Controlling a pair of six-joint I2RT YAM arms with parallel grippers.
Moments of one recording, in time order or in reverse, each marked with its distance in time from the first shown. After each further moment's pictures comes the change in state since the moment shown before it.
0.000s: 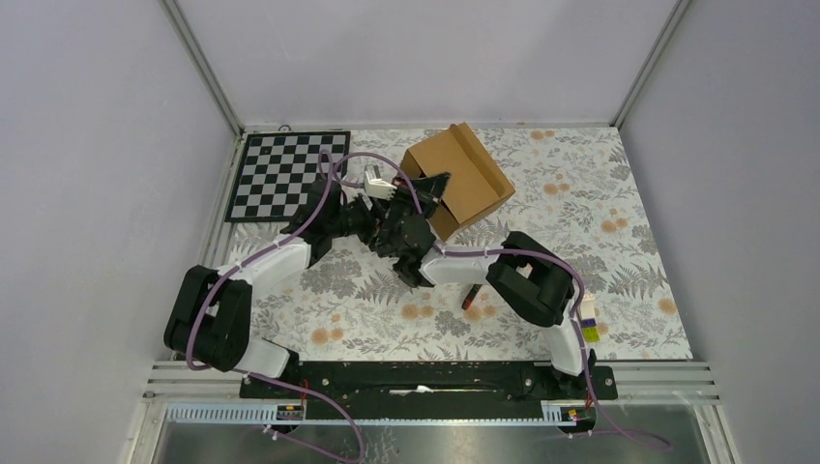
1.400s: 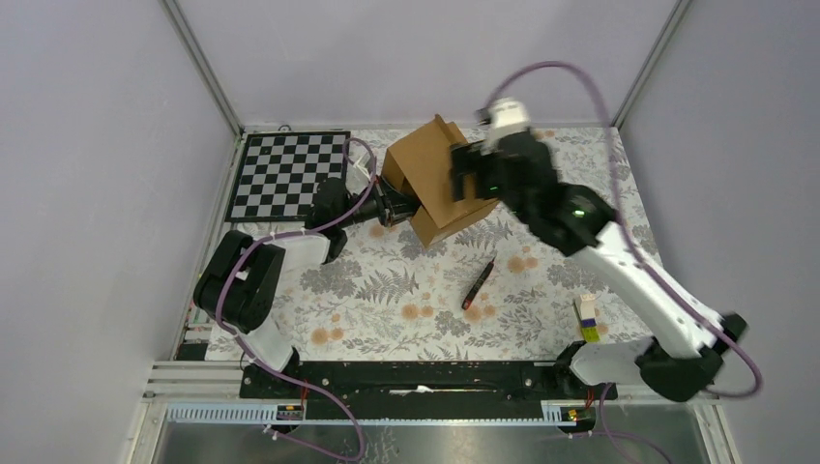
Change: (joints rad) left arm -0.021 0.249 -0.001 0.731 0.165 -0.136; right arm -0.196 -0.712 0.267 -2.039 -0.956 2.078
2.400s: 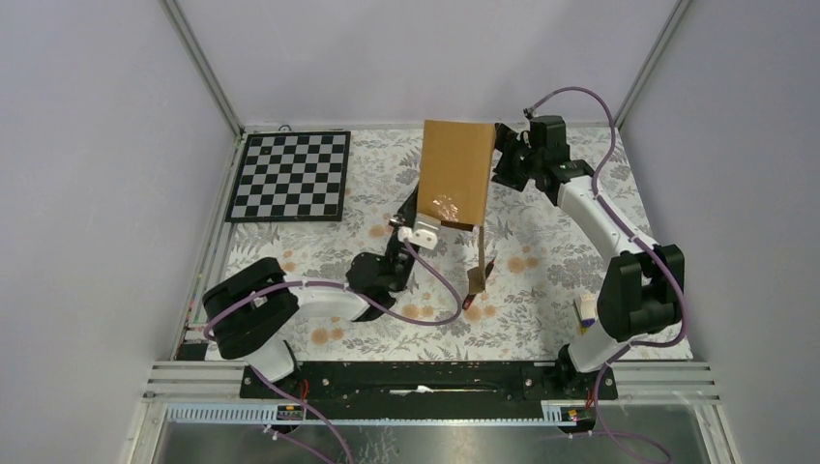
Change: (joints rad) left arm -0.632 -0.075 -0.106 0.660 -1.329 1.963; right arm -0.610 0.251 -0.266 0.367 -0.784 0.517
